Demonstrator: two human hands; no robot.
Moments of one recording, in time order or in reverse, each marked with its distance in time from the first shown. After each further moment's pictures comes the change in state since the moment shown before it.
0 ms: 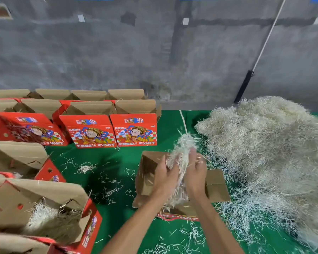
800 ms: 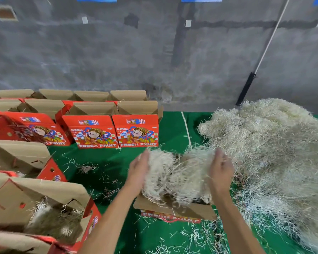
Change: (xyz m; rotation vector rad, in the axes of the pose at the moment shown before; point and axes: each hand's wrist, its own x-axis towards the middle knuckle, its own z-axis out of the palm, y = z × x) left_hand 0.020 -0.007 -0.078 -0.207 0.036 -0.203; right_hand 0.023 -0.007 -0.050 -0.035 0.183 0.027
